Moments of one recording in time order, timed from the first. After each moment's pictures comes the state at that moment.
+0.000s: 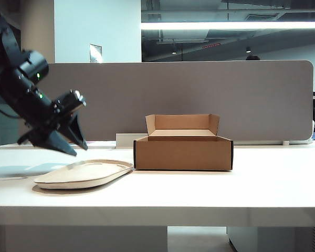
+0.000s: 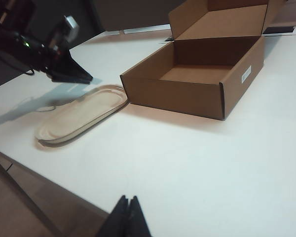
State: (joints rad) left arm -0.09 1.94 1.30 -0.29 0.53 -0.05; right arm 0.02 0.00 0.01 -0.13 -0.55 0.16
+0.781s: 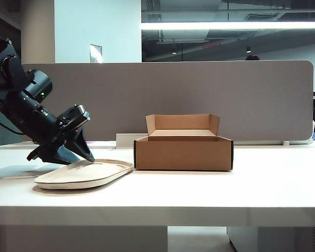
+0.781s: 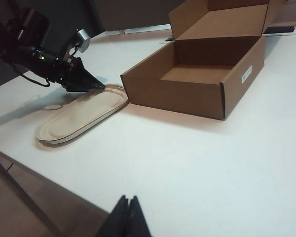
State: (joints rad) left arm -0.09 2.04 1.31 -0.16 0.60 -0.06; right arm 0.02 0.00 0.01 -0.13 -0.55 0.16
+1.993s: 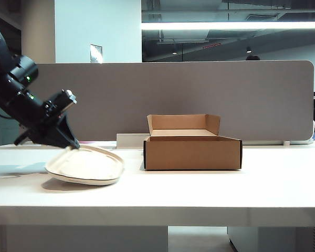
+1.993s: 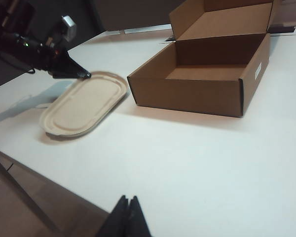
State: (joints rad) left arm -0.03 1.97 1.33 -0.27 0.63 -0.02; right arm 0.02 0.00 0.01 -0.13 -0.55 0.16
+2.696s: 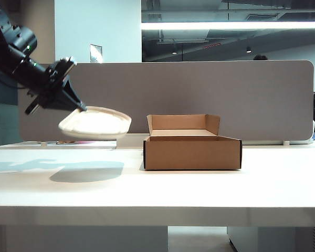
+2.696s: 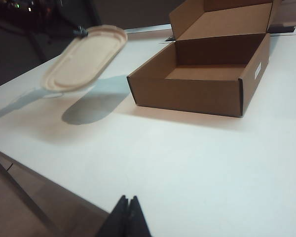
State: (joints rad) left arm -0.01 1.96 1.56 -0.37 0.76 -0.12; right arm 0.02 0.00 0.01 -0.13 -0.55 0.16
